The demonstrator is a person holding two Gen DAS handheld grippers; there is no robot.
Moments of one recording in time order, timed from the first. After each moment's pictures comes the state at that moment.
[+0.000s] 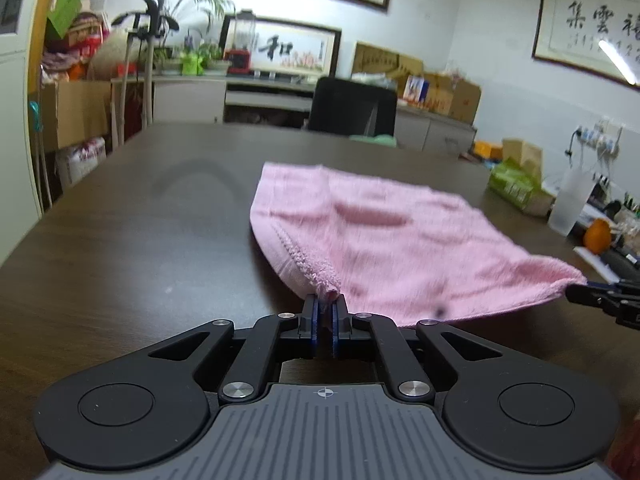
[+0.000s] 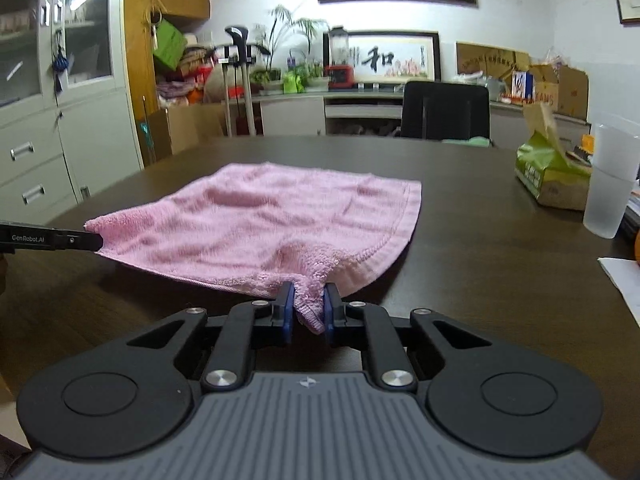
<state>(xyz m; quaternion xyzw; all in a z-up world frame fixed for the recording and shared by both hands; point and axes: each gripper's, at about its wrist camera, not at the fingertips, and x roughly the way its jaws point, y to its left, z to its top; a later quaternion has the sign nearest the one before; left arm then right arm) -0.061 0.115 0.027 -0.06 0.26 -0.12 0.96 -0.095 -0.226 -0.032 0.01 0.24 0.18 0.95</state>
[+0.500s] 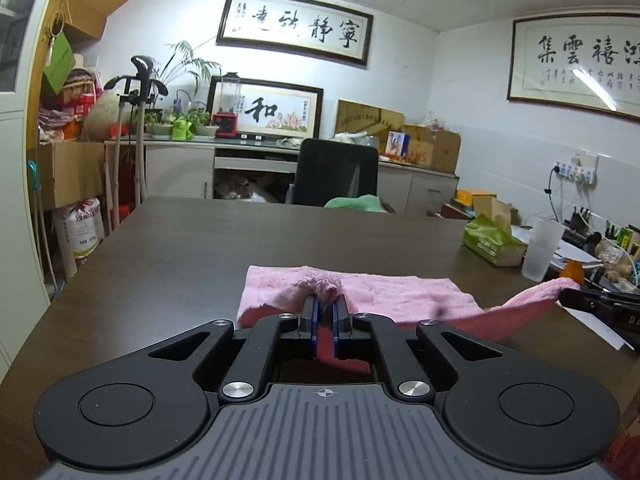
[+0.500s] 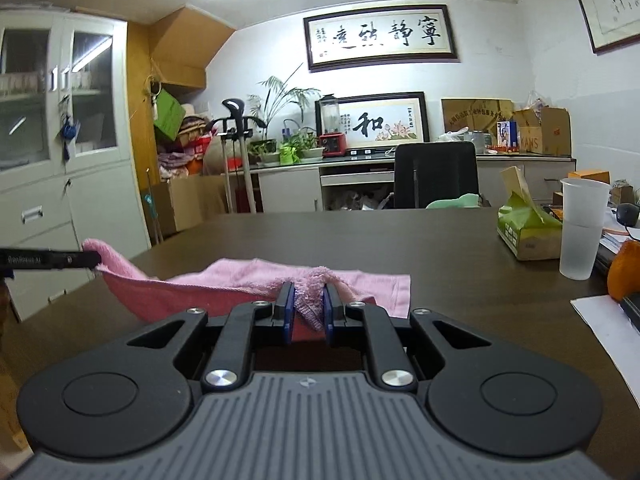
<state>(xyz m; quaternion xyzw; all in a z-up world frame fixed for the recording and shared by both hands) -0.051 0.098 0.078 -0.05 0.20 -0.12 0.97 -0.102 -0.248 0.018 0.05 0.16 0.17 0.97</state>
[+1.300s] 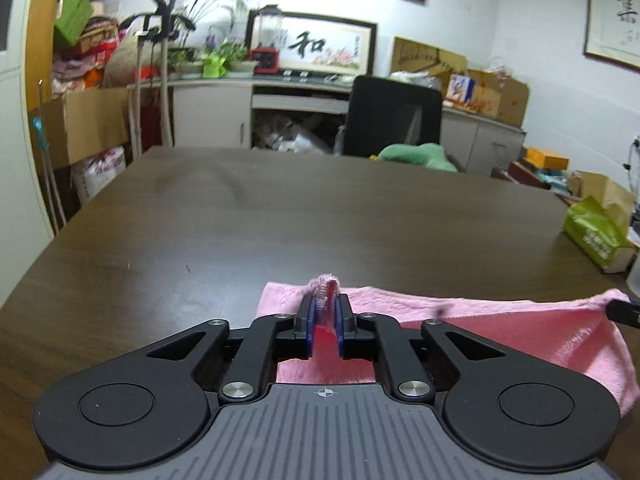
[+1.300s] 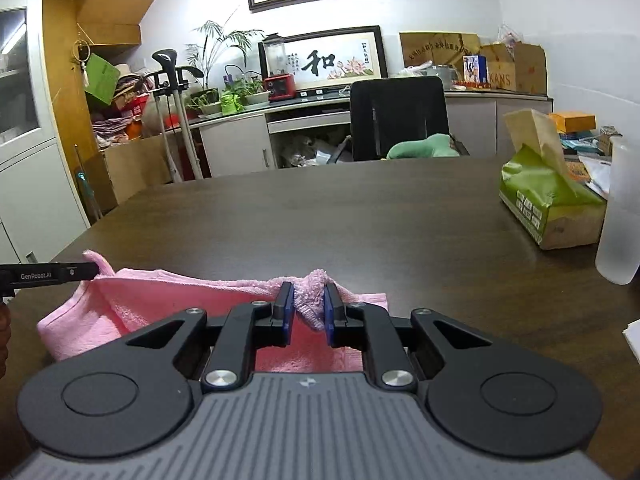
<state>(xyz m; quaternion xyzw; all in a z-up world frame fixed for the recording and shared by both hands) 0.117 0.081 0.030 -0.05 0.30 -0.05 0.95 0.078 -0.230 -0.020 0.07 0.26 0.10 0.96</state>
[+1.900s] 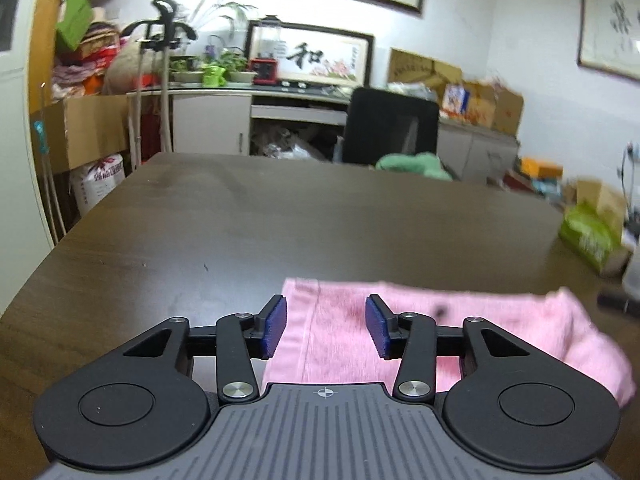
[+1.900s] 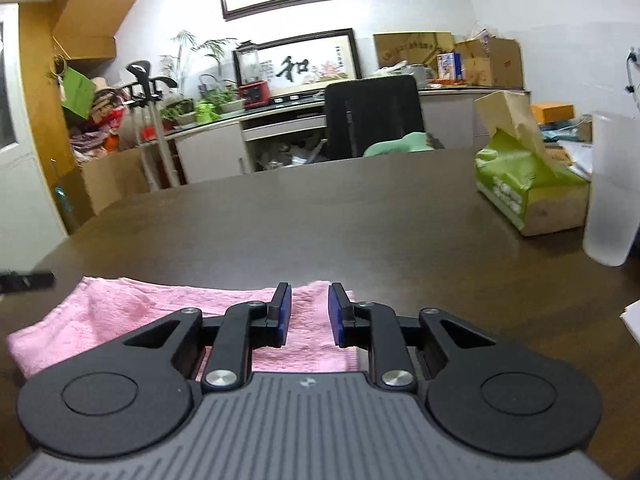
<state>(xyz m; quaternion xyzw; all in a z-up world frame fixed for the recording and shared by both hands) 0.090 0.093 0.028 -0.02 0.28 -0.07 0.96 0.070 -0.245 -0.038 0.09 0.24 0.10 0.96</state>
